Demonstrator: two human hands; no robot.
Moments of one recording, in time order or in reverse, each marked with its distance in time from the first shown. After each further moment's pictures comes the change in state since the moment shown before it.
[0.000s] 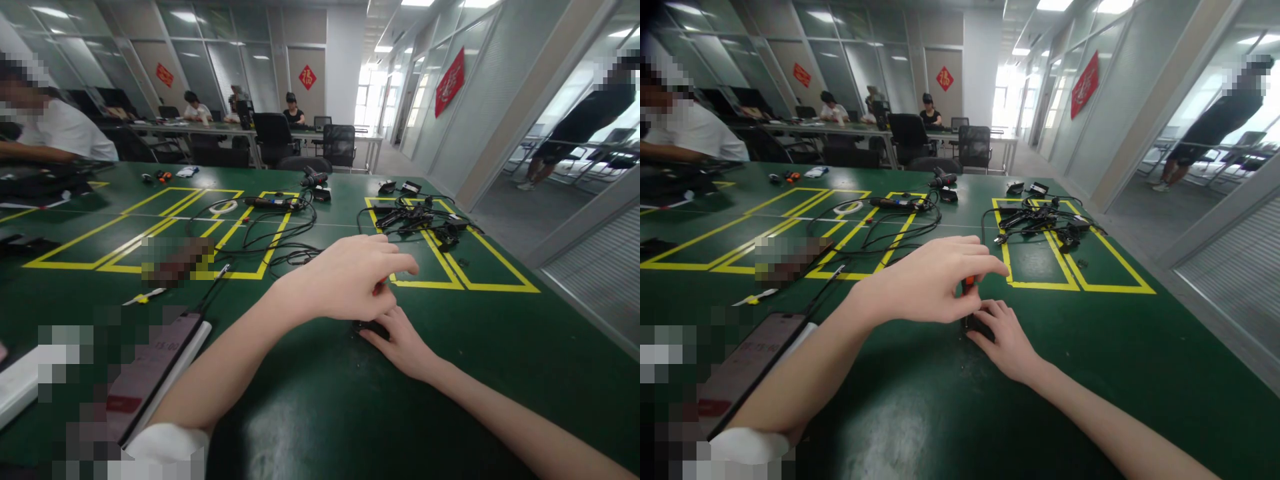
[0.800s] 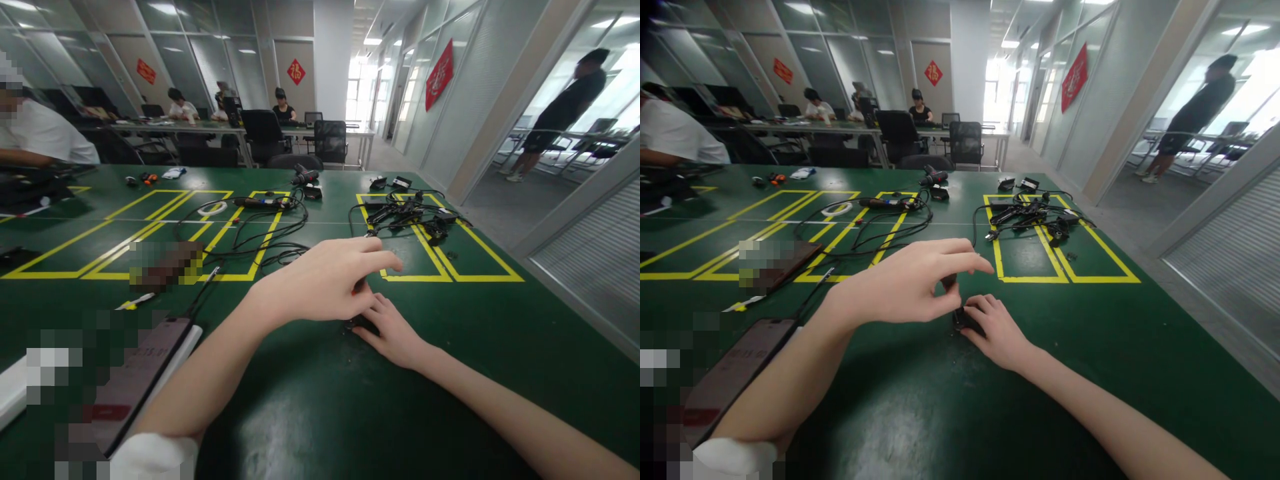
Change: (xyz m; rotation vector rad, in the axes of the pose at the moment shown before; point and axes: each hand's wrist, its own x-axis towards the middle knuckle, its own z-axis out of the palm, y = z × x) left_hand -0.006 0.001 -0.003 -0.028 0.003 -0.042; right_hand 0.006 -0.002 -0.010 -0.068 -0.077 -0.085
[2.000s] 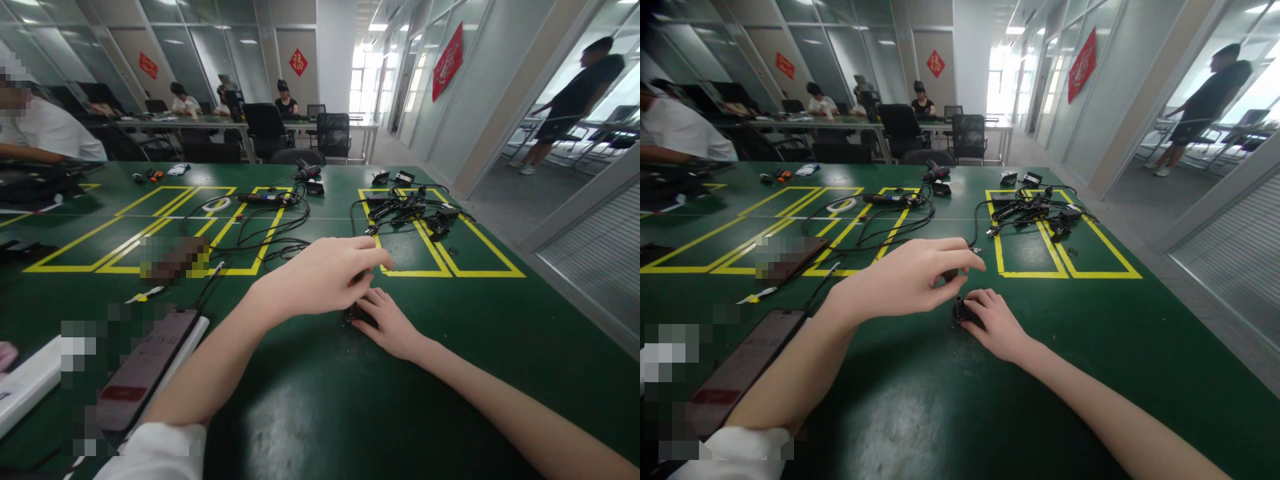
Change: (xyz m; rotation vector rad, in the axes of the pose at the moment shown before) left_hand -0.002 0.005 0.004 0.027 0.004 -0.043; right_hand -0.002 0.005 0.005 0.016 0.021 -0.025
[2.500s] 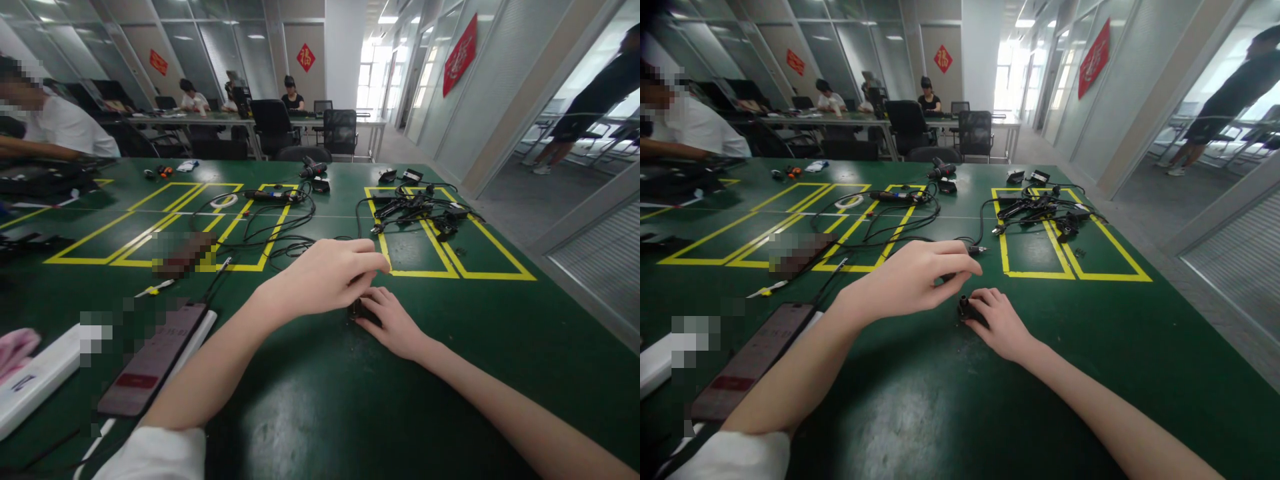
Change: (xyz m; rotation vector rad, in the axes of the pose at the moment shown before) left_hand -0.008 -0.005 0.007 -0.001 0.048 0.009; right_hand 0.001 -0.001 -0.001 0.005 -0.008 0.002
